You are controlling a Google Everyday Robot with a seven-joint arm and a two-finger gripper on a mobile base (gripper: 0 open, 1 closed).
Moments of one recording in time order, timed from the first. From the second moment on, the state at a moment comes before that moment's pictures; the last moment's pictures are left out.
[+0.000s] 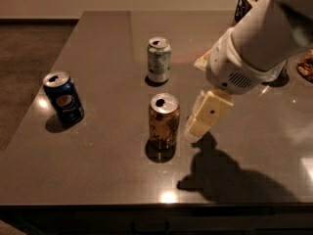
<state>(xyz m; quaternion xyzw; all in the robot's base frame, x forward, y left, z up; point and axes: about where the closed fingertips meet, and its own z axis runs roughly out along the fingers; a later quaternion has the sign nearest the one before) 0.444 -0.091 0.937 -0.61 0.76 0.08 0.24</state>
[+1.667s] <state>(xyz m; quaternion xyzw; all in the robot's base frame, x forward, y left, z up) 0.445 -0.039 0.912 -0.57 0.75 0.15 0.29</state>
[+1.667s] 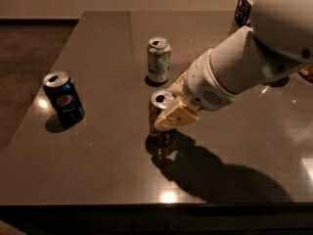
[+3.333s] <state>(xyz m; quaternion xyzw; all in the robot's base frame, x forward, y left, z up) 0.528 -0.046 0.940 -0.52 0.78 0.16 0.31</state>
